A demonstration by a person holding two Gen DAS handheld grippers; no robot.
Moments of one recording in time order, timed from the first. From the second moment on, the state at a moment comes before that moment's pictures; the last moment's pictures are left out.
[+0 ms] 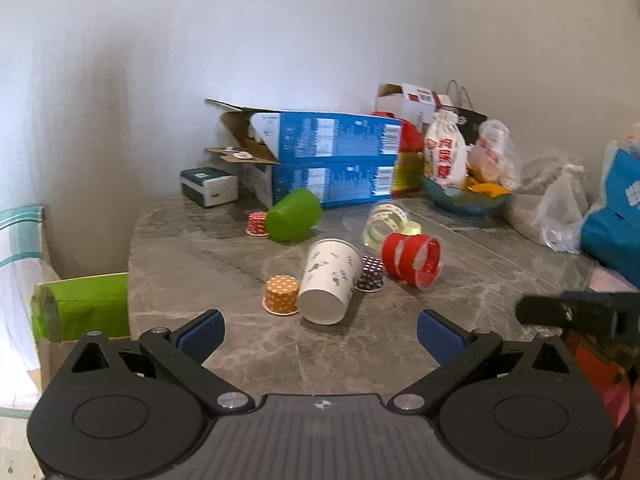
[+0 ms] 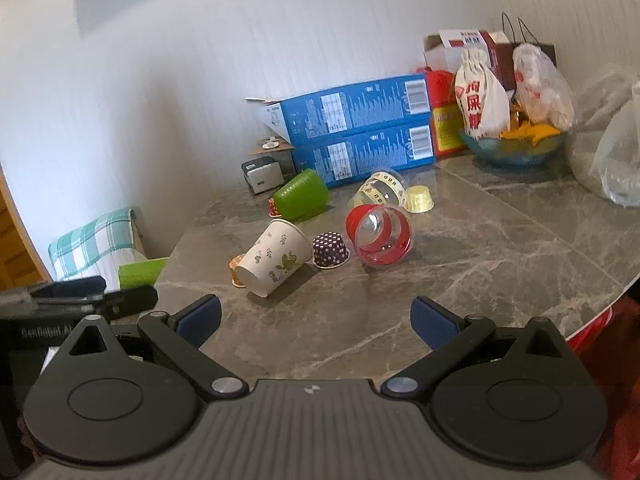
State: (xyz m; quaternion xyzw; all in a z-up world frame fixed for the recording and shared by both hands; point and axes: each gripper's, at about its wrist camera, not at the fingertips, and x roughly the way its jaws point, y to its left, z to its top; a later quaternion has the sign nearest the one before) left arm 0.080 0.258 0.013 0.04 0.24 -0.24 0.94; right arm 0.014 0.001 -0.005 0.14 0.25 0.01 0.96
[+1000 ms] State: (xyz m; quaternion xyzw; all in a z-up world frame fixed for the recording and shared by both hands) left arm 0.167 0.312 -0.018 -0.03 0.29 -0.25 0.92; right arm 0.432 0.025 -0.041 0.31 0.48 -0.11 0.81
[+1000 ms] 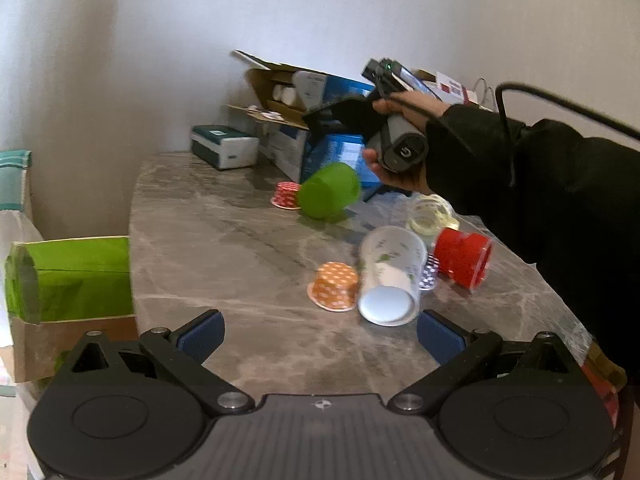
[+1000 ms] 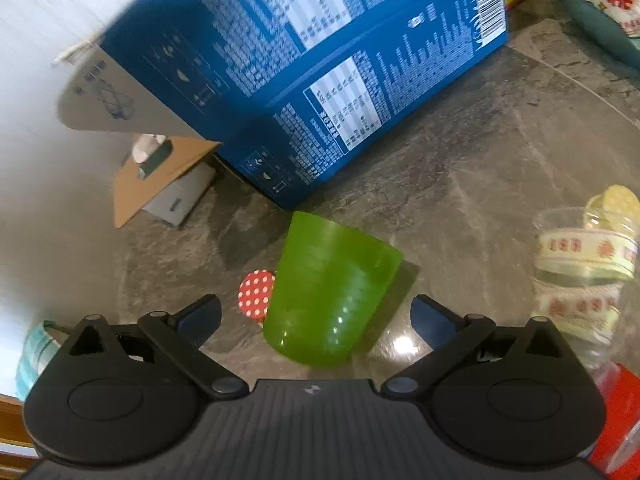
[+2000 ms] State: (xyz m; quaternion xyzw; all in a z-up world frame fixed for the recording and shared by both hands) left arm 0.122 0.377 0.000 -0.09 0.29 -0.21 0.93; right arm 0.347 0.046 0.034 0.25 0.44 -0.02 0.86
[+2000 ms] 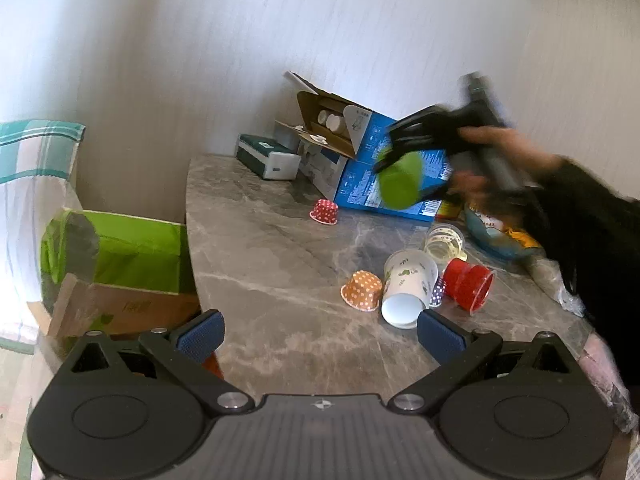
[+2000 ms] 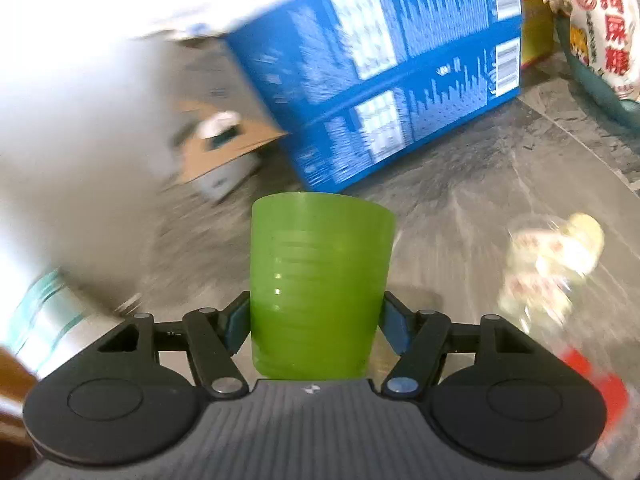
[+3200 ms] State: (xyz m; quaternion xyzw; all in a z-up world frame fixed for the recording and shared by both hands) left arm 0.166 0.300 0.024 -0.08 0.48 -0.25 0.84; right arm 0.129 0.089 -0.057 0.18 0.50 0.10 0.84
